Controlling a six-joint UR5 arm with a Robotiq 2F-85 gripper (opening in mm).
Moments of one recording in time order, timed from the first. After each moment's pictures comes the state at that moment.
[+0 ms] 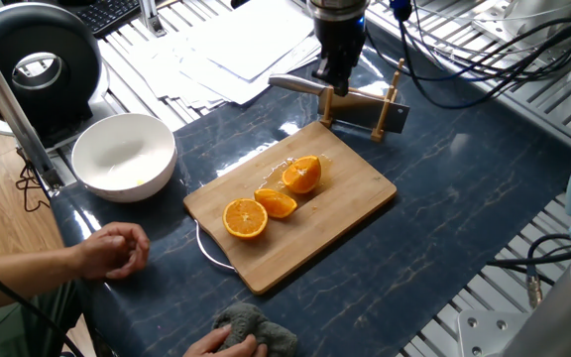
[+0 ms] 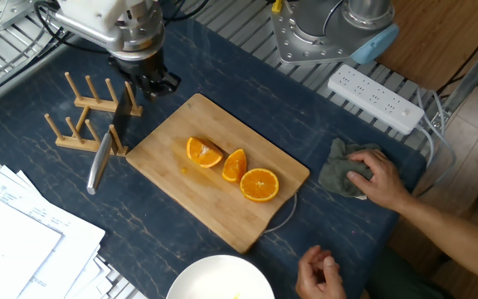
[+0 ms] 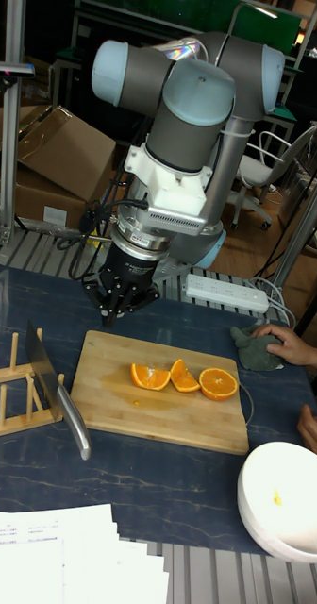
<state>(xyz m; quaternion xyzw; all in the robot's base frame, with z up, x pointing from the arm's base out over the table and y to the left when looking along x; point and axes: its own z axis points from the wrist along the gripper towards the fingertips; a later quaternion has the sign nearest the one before) 0.524 -0.067 0.166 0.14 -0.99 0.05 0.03</state>
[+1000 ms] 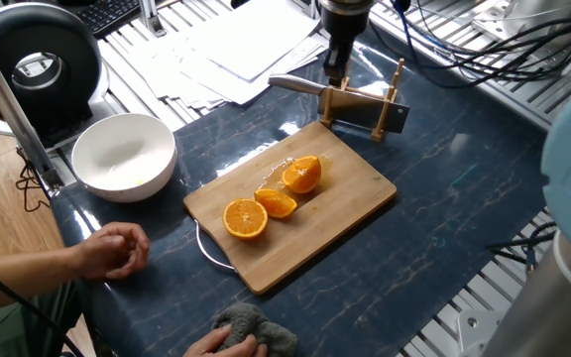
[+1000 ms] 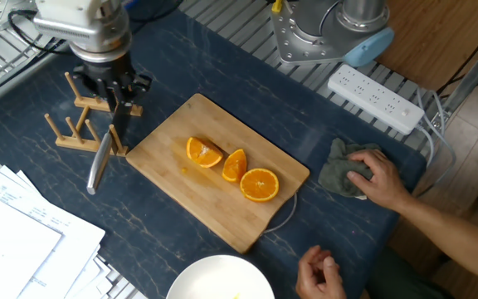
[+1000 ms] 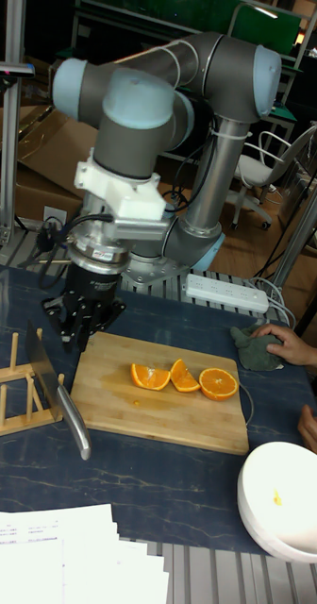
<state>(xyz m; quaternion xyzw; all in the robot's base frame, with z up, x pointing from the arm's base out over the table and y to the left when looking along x) 0.565 -0.121 0.135 0.26 -0.96 0.04 -0.01</state>
